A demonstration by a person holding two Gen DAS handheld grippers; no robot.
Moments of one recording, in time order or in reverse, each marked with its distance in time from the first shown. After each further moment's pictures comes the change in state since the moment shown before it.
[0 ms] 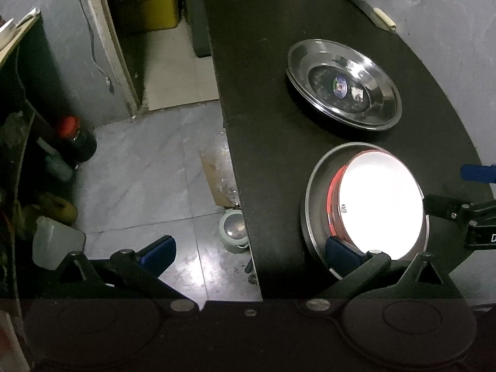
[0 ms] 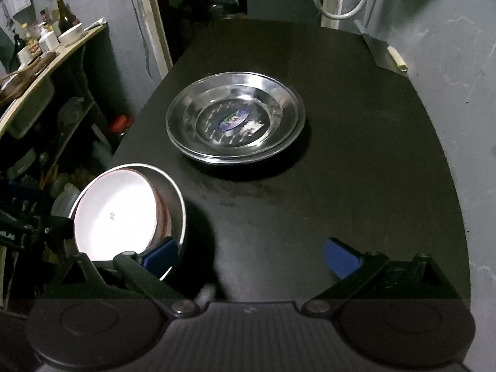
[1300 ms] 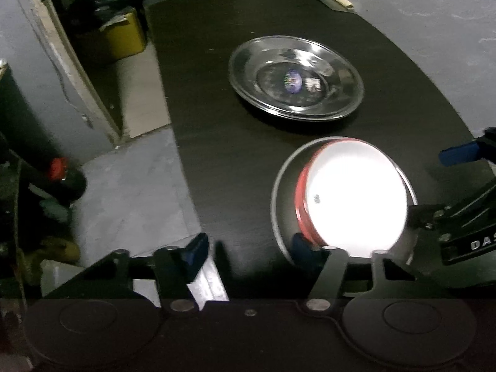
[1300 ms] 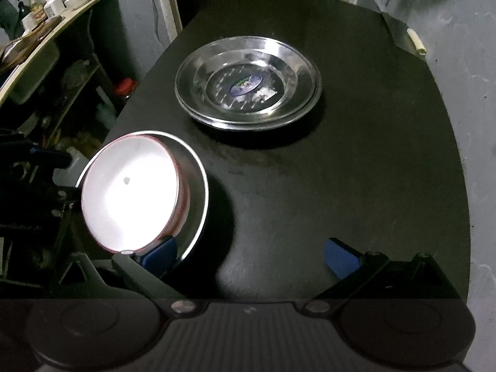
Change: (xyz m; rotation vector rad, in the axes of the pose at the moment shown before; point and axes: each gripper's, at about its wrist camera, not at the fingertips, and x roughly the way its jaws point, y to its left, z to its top) left arm 0.006 -0.042 0.004 0.187 -0.021 -0.016; right arm 0.012 0.005 0.001 -0.062 0.153 0.012
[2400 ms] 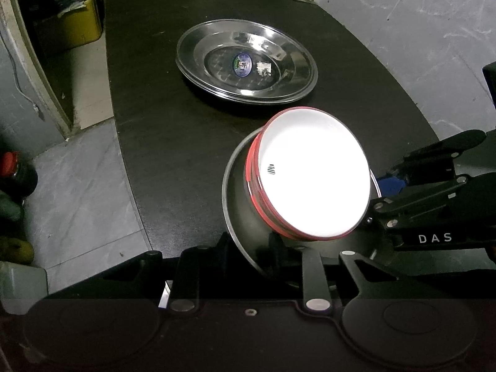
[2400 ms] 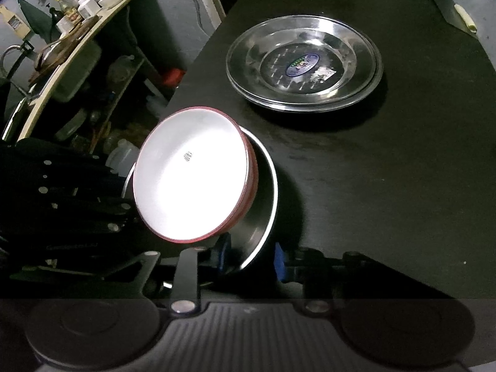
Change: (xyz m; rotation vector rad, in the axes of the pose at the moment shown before) left arm 0.010 -0.004 -0.003 0.008 0.030 -0.199; right arm 0.013 0.012 0.000 0.007 0.042 0.237
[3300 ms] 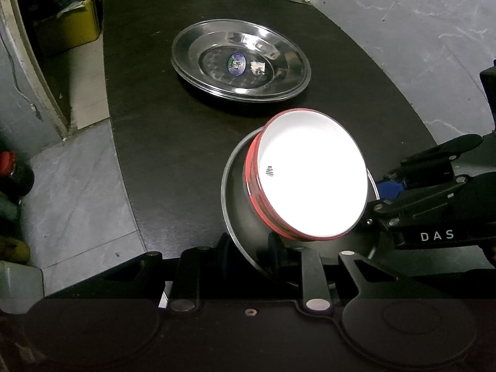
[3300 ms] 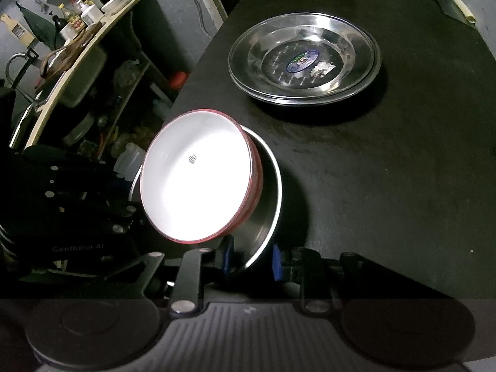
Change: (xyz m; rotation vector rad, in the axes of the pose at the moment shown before) left arm -0.001 -0.002 0.001 0.000 -0.005 -0.014; right arm -0.003 -0.006 -0.006 0.033 -0.010 0.037
